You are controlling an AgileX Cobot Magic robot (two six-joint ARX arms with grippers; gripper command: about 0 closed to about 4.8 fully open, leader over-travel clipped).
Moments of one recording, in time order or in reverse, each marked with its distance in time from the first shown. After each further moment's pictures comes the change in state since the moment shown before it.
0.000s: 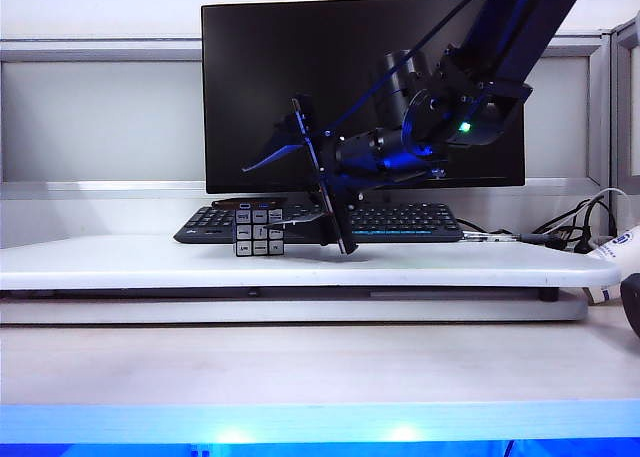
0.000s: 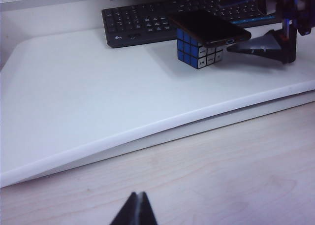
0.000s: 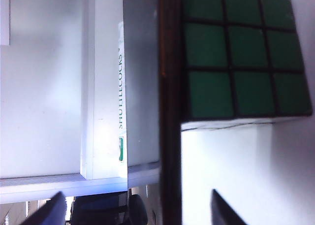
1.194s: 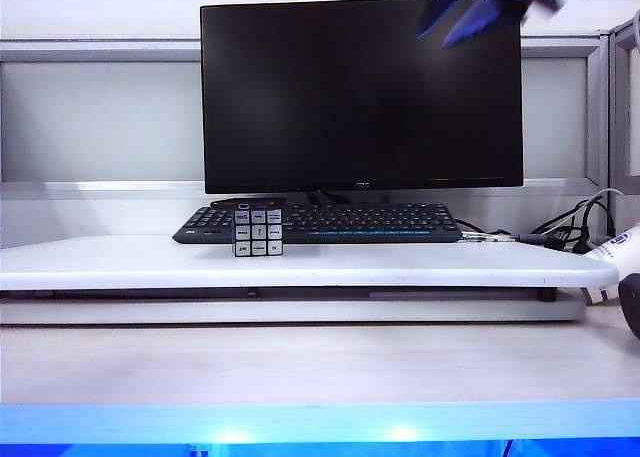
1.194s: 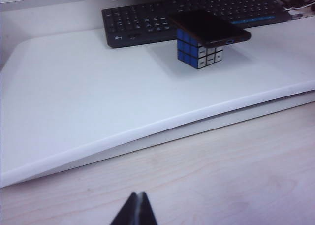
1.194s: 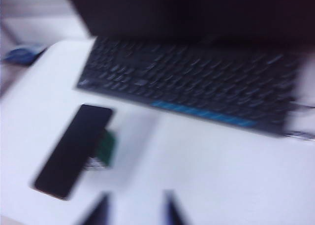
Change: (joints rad) left arm 0.000 0.000 0.000 0.000 -0.004 0.000; right arm -0.159 -0.705 -0.034 -0.785 0.519 -1.028
